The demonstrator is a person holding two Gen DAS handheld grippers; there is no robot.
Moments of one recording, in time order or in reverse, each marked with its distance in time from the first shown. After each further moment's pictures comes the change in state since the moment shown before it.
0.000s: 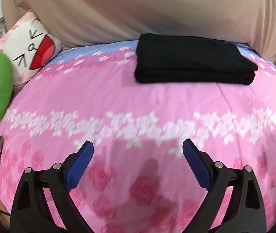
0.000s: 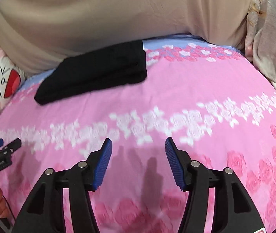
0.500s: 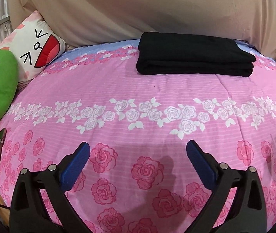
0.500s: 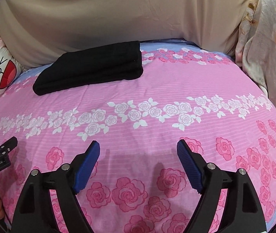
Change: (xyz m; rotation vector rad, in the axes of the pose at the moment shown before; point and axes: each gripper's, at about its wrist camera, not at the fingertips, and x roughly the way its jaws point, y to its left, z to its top) left arm -0.006 -0.003 -0.025 0.001 -0.025 0.016; right arm -0.017 0.012 -0.021 -0.043 -0.043 -0.087
